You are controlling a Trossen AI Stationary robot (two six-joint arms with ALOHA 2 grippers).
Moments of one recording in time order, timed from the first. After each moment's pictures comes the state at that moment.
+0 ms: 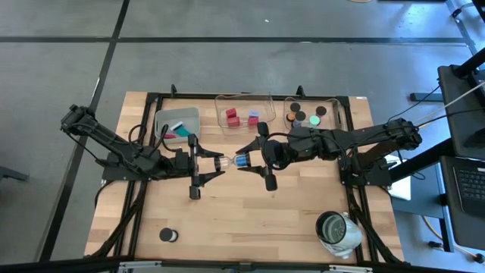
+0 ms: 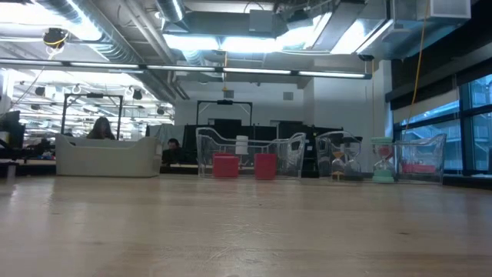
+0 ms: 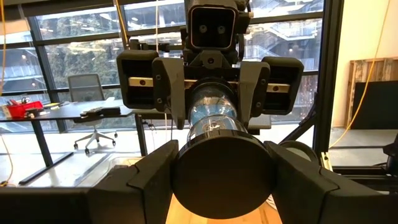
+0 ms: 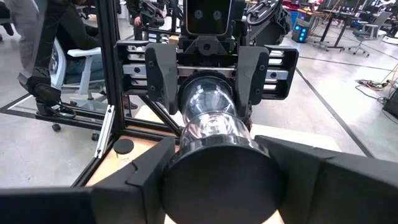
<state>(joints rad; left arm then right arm) -0.47 1.12 0.85 0.40 -0.61 0.12 0.23 1.50 1.42 -0.11 0.09 -0.09</state>
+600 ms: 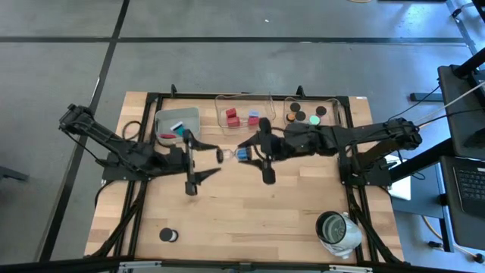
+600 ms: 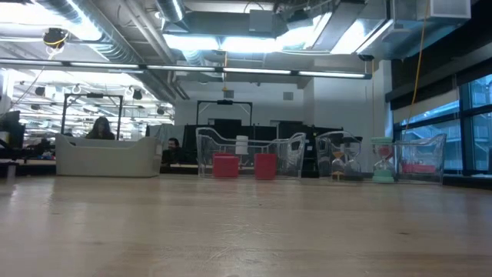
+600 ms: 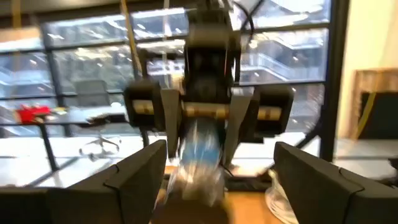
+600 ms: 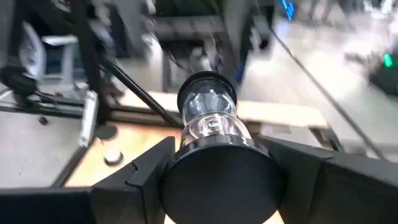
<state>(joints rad) -0.47 1.08 0.85 0.40 -0.63 0.13 0.19 1.49 1.42 -0.18 0.12 -0.05</state>
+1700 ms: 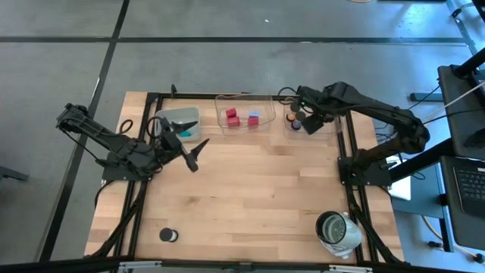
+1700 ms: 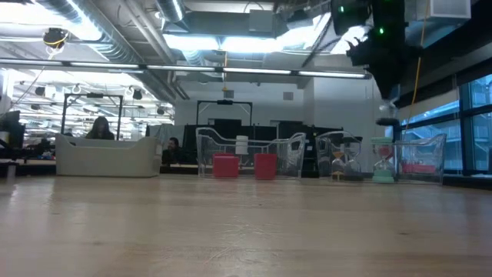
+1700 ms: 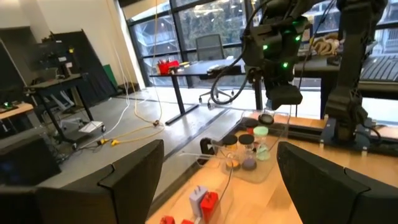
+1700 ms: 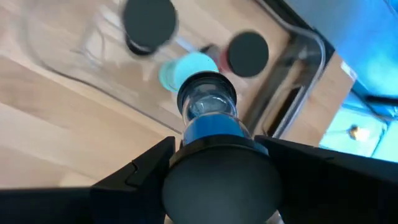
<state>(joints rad) -0.47 0.96 0.85 0.03 -1.16 0.06 -0.46 1.39 1.33 -1.50 0.36 0.52</state>
